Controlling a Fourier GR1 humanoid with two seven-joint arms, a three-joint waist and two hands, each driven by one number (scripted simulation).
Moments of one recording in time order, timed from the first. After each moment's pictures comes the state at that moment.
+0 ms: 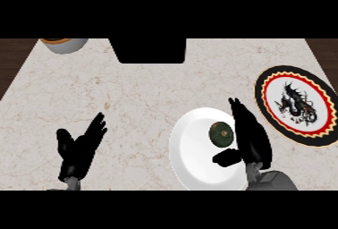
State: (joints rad) left arm 0.03 0.15 -0.12 -1.43 0.16 0.08 0.19; right arm -0.14 -0.16 0.37 -1.62 0.85 -0.02 0.69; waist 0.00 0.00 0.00
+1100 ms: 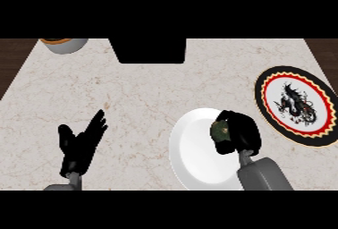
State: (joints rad) left arm 0.00 0.11 -0.06 -1.39 0.11 0.04 0.19; right arm -0.22 -0.10 0.28 -1.33 0.98 0.01 0.52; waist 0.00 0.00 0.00
